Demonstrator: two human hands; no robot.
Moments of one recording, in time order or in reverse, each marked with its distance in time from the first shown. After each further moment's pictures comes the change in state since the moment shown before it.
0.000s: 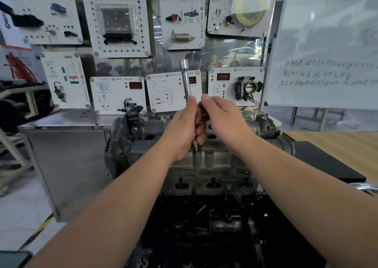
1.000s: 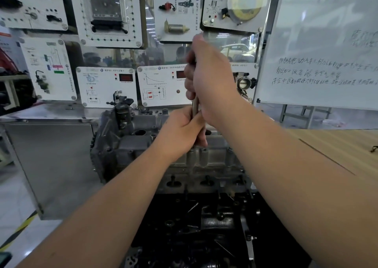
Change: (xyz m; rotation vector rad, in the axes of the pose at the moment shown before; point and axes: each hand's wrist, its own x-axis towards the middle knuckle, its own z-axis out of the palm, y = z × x) left_hand -0.017 0.001 0.002 0.359 -0.009 0.125; right_hand 0.023 -0.064 0.018 0.401 0.110 0.029
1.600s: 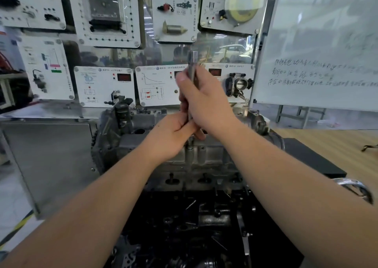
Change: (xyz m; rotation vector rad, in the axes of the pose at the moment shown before) left_hand -0.014 0.010 -0.021 0.351 -0.097 0.041; right_hand -0.009 0.038 -0.020 -0.383 -0.169 -0.285
